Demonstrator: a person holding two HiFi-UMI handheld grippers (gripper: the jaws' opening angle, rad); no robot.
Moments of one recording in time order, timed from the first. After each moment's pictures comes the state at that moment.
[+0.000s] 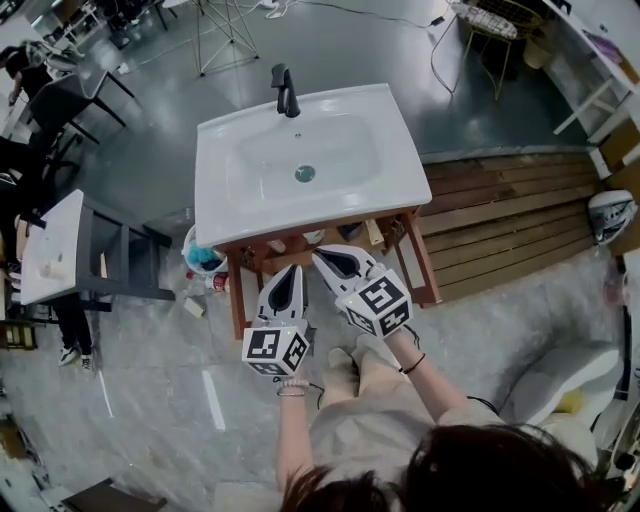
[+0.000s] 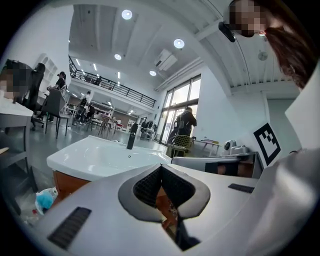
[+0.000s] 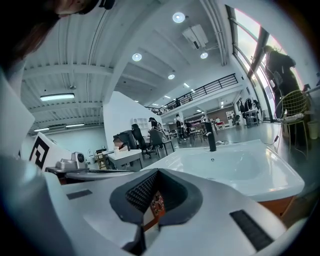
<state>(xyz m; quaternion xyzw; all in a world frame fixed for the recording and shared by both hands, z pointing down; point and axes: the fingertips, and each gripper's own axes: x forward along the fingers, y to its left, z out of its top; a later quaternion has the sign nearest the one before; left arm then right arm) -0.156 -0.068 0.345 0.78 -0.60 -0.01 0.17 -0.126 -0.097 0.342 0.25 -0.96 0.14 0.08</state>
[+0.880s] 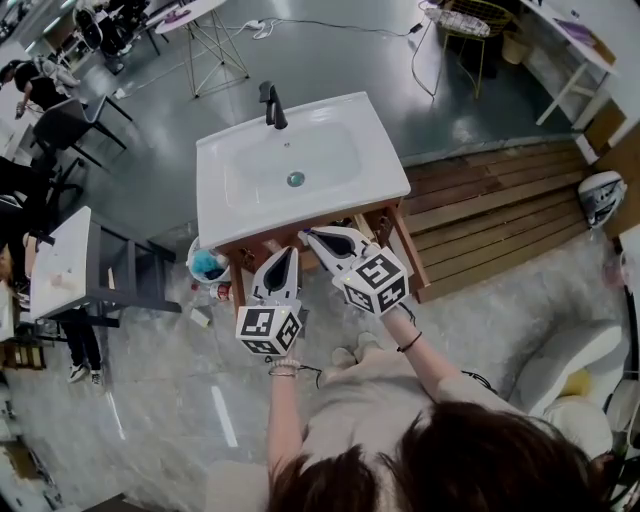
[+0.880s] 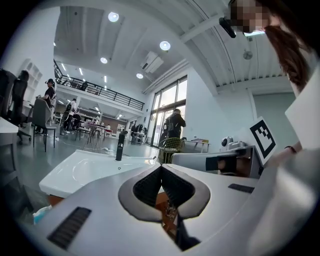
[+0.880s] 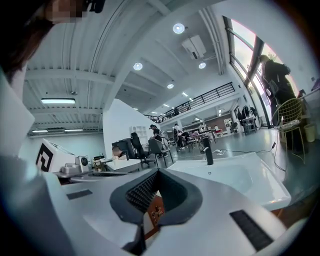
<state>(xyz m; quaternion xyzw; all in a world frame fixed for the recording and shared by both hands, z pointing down) -0.134 -0.063 0.296 0.82 -0.56 0.01 0.12 -0.103 -0.091 0.287 0.27 -0.96 0.12 0.04</state>
